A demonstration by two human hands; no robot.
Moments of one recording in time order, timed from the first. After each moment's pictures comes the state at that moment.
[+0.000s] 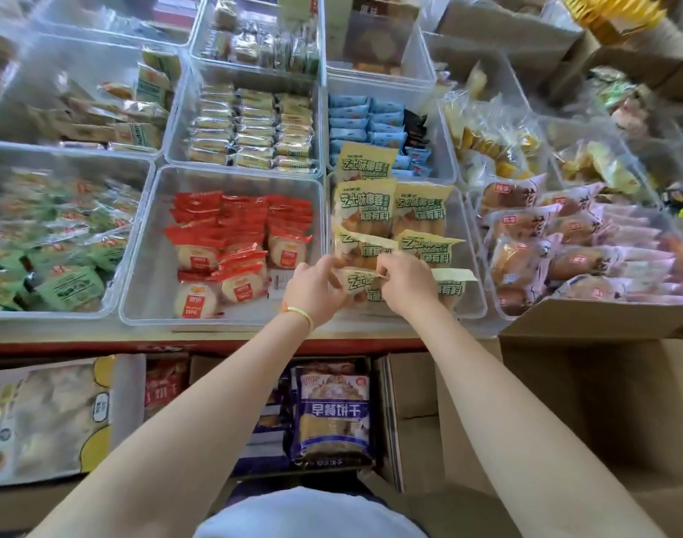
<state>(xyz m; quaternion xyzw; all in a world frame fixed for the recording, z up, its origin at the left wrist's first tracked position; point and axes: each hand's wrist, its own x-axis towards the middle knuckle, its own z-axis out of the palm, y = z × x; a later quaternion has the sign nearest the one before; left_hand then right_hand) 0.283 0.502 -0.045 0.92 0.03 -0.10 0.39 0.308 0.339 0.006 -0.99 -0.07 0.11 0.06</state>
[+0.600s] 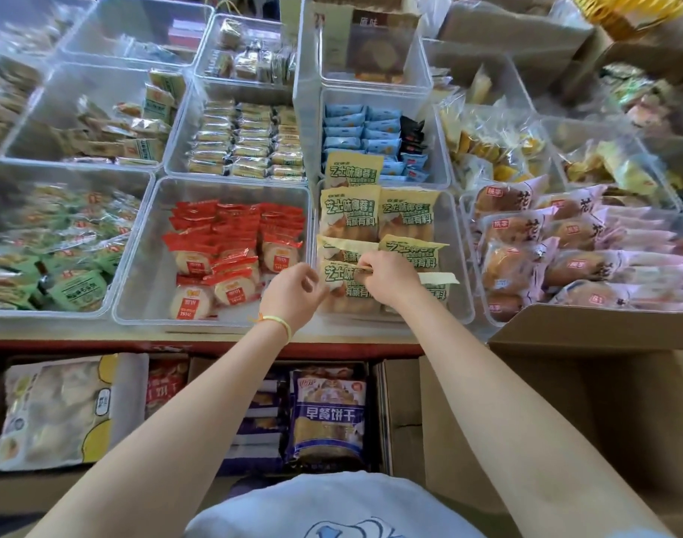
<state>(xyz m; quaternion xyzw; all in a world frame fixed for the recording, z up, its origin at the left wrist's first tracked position) 0.276 0.492 -0.038 0.92 0.10 -0.06 0.38 0.338 0.317 -0.003 -0.97 -0.10 0.19 0.15</state>
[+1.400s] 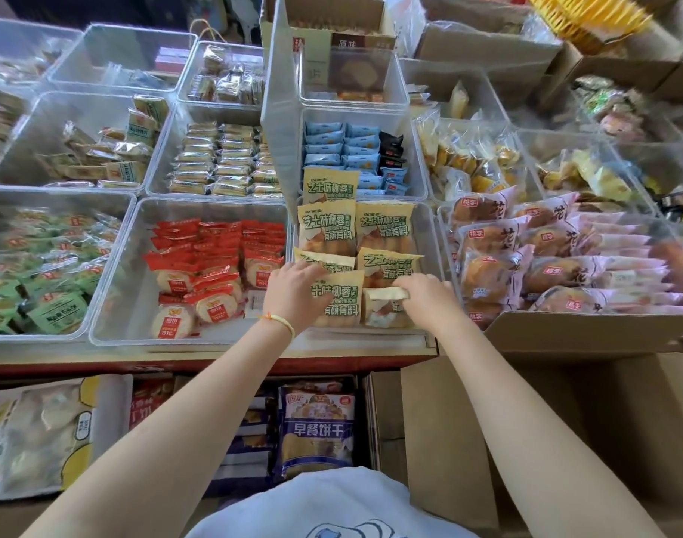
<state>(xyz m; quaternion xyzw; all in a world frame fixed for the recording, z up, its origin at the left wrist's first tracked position) 0.299 0.457 -0.016 0.97 -0.03 0.01 0.26 0.325 0.229 0.016 -0.98 -0.07 0.19 0.06</state>
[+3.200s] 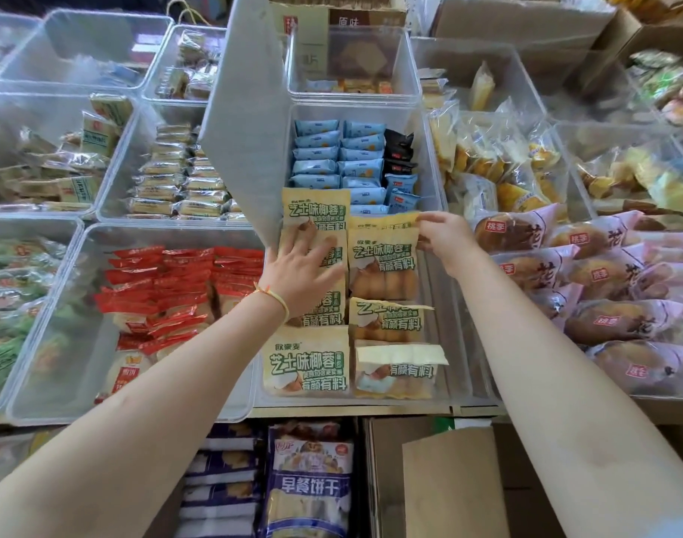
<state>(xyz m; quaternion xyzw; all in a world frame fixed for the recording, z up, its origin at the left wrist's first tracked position) 0.437 0.443 -0.046 0.98 -0.05 -0.09 0.16 0.523 0.200 -0.023 -0.75 0.16 0.16 0.62</state>
